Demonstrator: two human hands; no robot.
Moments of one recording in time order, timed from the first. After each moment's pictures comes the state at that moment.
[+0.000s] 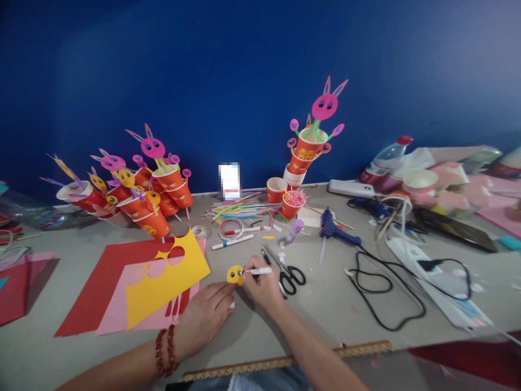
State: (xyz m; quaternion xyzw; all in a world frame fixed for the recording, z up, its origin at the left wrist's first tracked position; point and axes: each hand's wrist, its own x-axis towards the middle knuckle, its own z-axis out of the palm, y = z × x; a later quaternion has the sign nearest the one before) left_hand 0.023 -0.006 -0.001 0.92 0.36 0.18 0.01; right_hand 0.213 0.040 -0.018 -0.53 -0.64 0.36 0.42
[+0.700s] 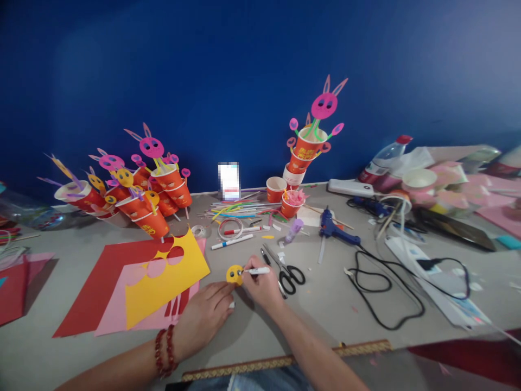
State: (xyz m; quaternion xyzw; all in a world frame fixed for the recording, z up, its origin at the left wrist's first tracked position) left_hand 0.022 -0.005 -0.002 0.92 0.36 0.17 0.02; right_hand 0.214 0.040 -0.016 -0.54 -0.65 0.35 0.41
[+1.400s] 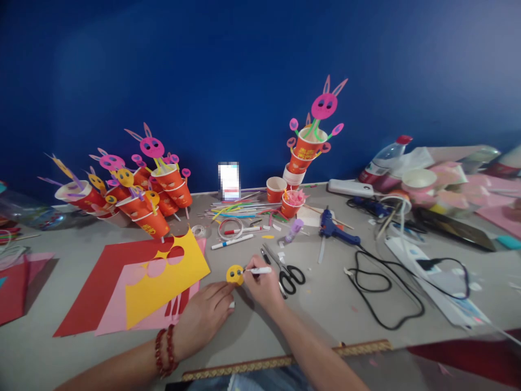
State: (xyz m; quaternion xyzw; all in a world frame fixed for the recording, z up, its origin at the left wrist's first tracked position) left_hand 0.022 -0.006 -0.001 0.92 0.35 0.17 0.02; right_hand 0.215 0.040 -0.022 -0.54 -0.63 0.35 0.43
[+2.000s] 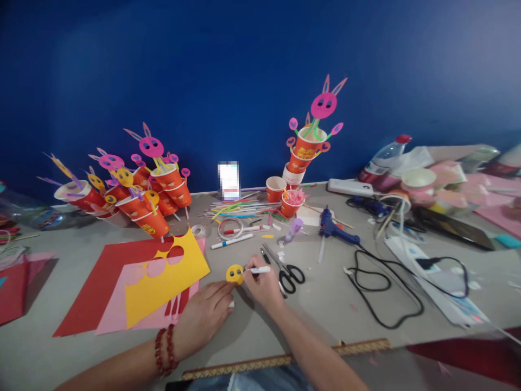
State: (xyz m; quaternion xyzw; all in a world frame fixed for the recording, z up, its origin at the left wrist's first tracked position) left_hand 0.021 -0.005 -0.004 0.92 0.35 0.18 0.02; right_hand 0.215 0.040 -0.024 -0.53 -0.64 0.35 0.44
